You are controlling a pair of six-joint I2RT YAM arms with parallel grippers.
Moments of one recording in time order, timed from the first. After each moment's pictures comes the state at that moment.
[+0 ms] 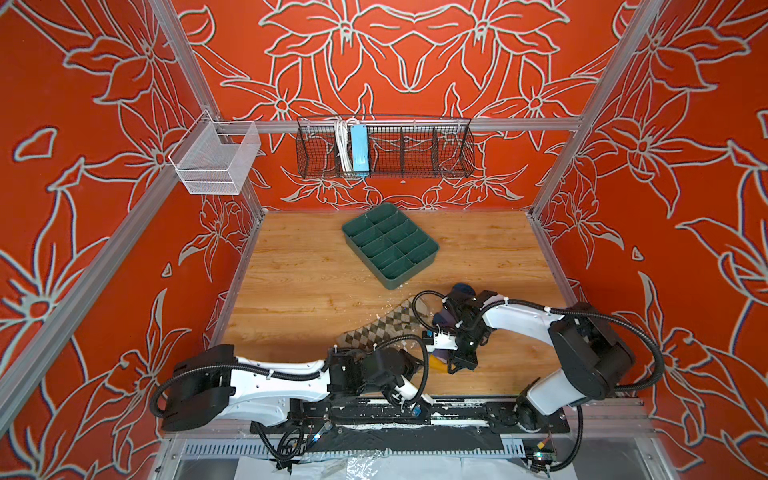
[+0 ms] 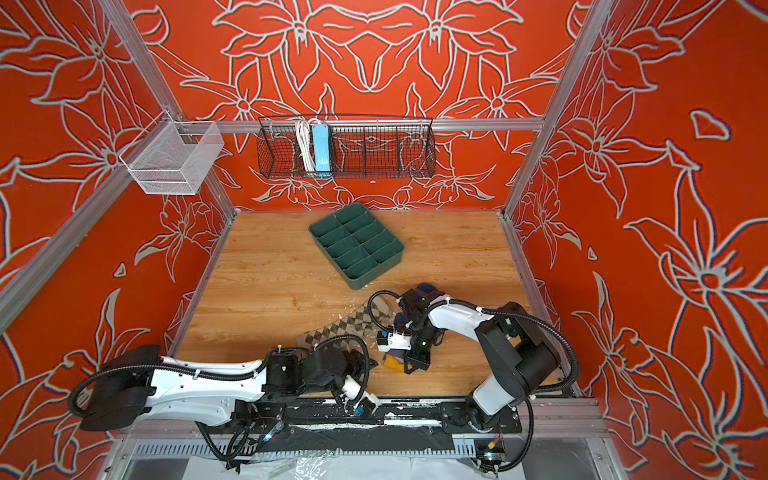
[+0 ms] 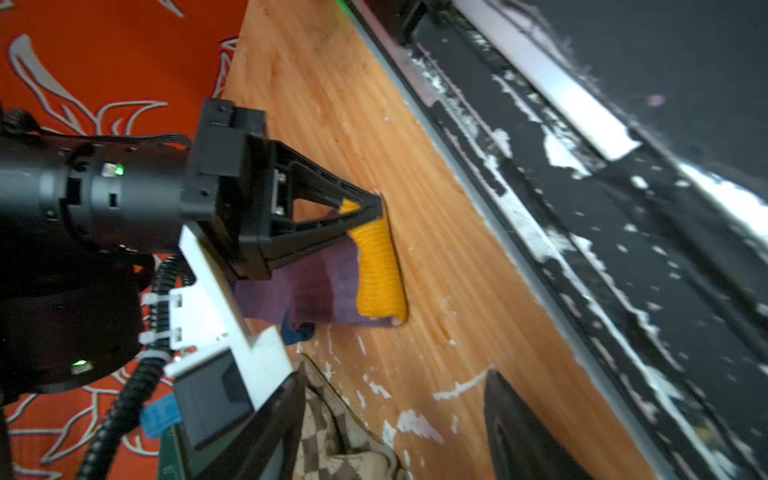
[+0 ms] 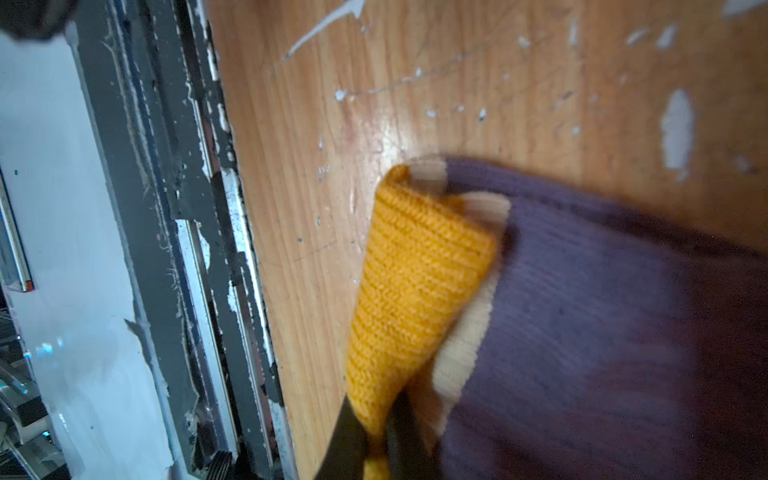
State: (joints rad) left arm -1.28 1.23 0.52 0.06 -0.07 1.06; right arm 0.59 1.57 0.78 -0.92 -0.49 -0.76
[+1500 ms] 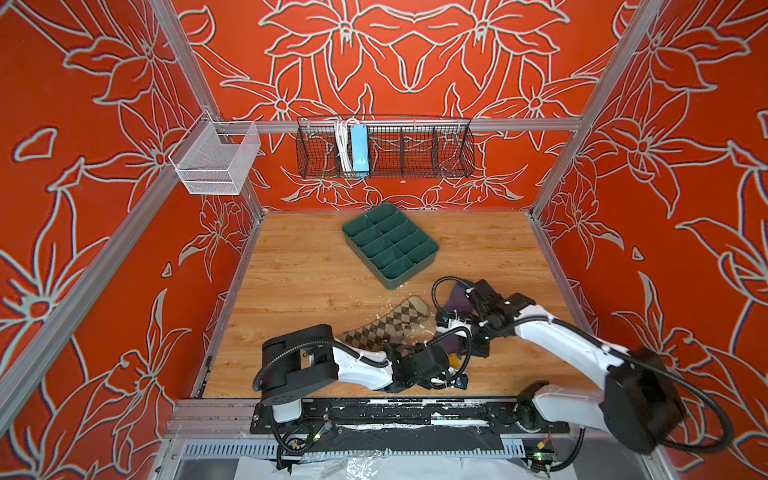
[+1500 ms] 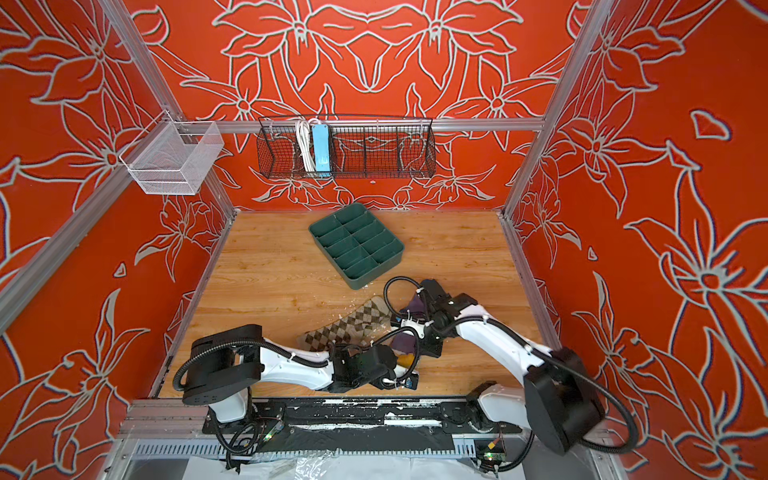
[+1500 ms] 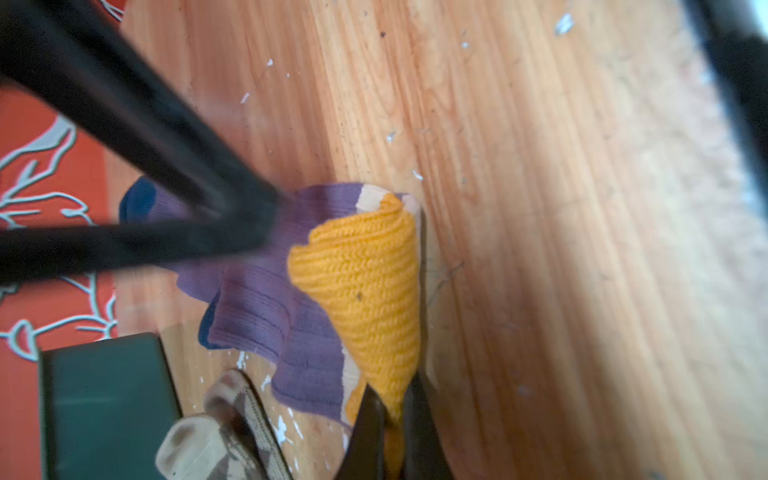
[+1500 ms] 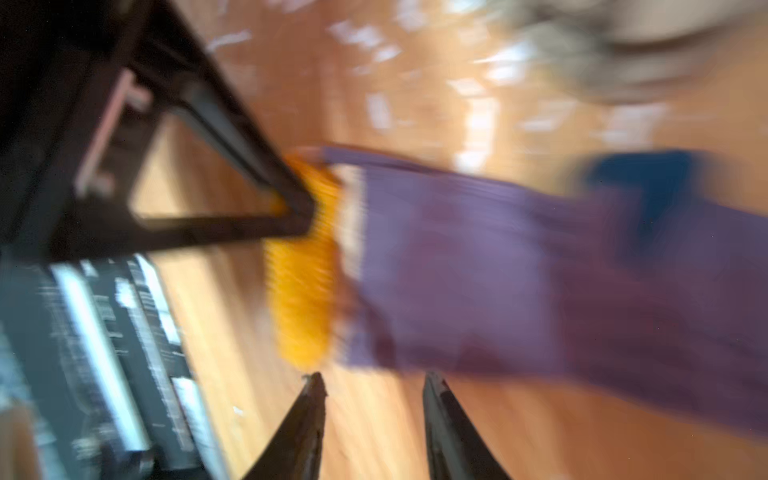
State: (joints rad) left arm -1.27 1.76 0.82 0.08 -0.25 0.74; right arm 0.46 1.16 0.72 -0.86 -0.25 -0.71
